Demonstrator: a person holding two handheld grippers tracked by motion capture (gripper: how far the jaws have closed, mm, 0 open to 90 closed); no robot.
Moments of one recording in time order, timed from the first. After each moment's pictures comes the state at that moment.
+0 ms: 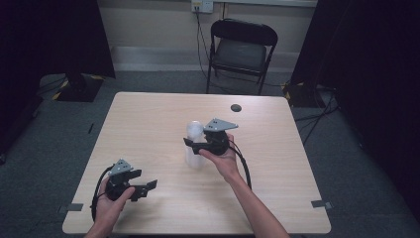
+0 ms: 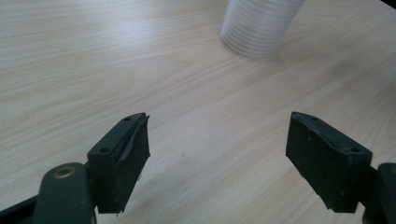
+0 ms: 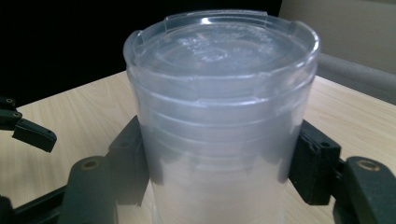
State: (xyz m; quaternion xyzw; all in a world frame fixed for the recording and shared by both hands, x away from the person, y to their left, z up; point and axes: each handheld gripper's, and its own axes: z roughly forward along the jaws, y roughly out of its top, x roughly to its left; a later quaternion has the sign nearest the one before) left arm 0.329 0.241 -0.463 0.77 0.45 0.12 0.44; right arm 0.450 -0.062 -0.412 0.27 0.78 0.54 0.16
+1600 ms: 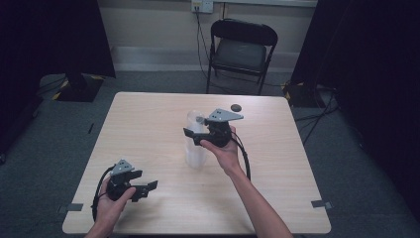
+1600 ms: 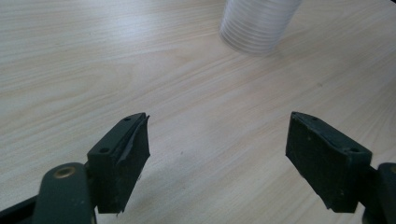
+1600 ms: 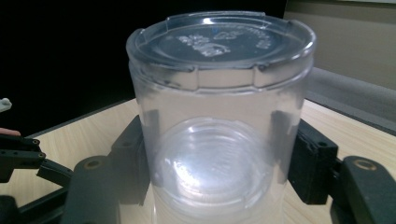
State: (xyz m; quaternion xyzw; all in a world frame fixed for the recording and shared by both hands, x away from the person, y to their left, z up) left arm 0.330 0.238 -0.465 0.77 0.46 0.12 0.43; right arm 0.454 -0.065 -0.378 0.27 0.76 0.57 0.16
